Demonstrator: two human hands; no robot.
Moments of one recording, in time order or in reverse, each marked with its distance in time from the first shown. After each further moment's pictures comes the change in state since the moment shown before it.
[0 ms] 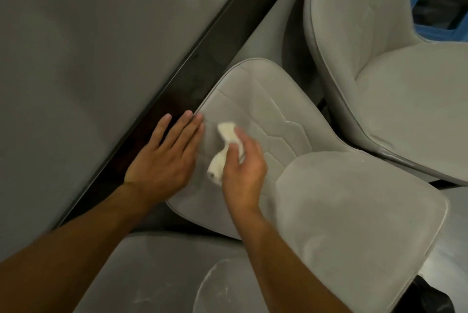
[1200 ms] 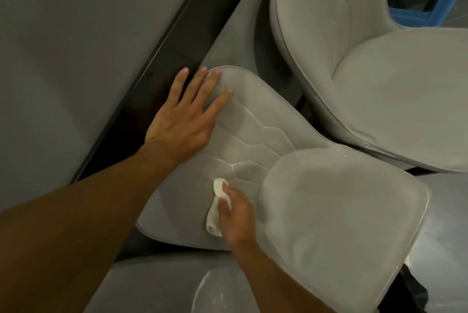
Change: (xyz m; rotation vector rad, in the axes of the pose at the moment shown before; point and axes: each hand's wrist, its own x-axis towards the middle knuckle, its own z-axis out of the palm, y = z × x) left_hand 0.144 0.006 -0.002 -0.035 -0.114 0.042; right_hand -0.019 0.112 -0.029 -0.272 -0.201 0.215
